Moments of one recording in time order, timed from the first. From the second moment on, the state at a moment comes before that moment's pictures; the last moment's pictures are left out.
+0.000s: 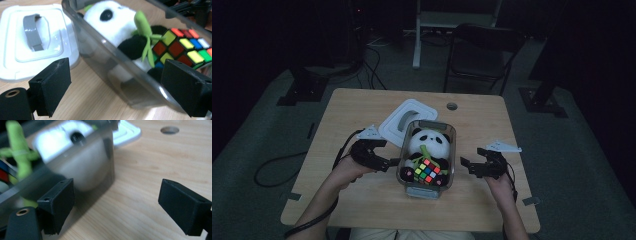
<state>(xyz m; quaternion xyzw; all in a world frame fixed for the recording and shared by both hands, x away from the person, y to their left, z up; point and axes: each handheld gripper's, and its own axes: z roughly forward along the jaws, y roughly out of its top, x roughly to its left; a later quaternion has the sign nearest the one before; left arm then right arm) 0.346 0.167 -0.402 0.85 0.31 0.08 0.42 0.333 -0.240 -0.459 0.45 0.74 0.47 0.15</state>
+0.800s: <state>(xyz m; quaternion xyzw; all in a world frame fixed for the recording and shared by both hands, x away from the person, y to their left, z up) 0.372 0.188 -0.433 0.84 0.35 0.07 0.41 0.316 -0.222 -0.513 0.44 0.77 0.45 0.12</state>
